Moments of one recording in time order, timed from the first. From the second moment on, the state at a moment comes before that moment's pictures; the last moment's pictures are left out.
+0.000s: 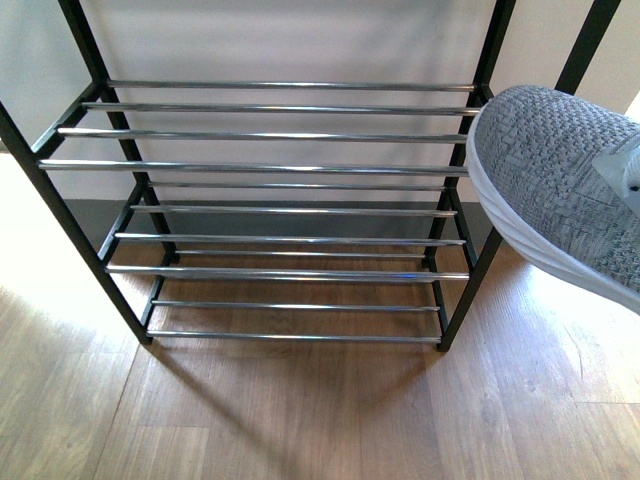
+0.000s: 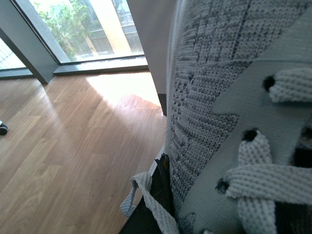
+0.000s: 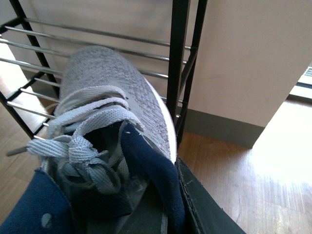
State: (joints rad) left arm -0.50 0.50 0.16 0.04 -0.74 0.01; right arm -0.10 0.76 0.19 0.34 -0.38 -0.15
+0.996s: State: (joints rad) left arm -0.50 0.50 0.16 0.04 -0.74 0.01; right arm -0.10 0.76 0.19 0.34 -0.36 -0.15
